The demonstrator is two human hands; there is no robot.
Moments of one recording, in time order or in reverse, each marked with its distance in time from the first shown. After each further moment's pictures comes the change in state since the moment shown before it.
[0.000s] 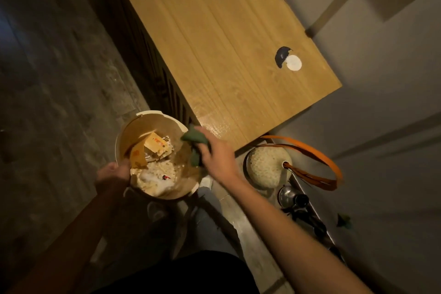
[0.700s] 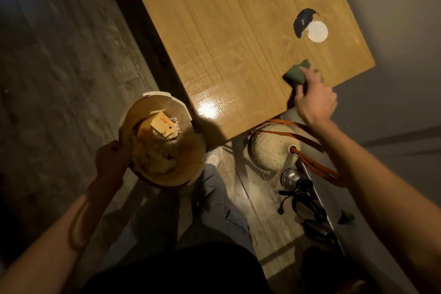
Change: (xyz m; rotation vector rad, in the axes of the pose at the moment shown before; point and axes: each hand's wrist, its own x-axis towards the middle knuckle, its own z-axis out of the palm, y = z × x) left_hand -0.010 -0.021 0.033 0.010 -0.092 0.098; right_hand 0.093 0.158 -0.163 -0.565 0.315 0.247
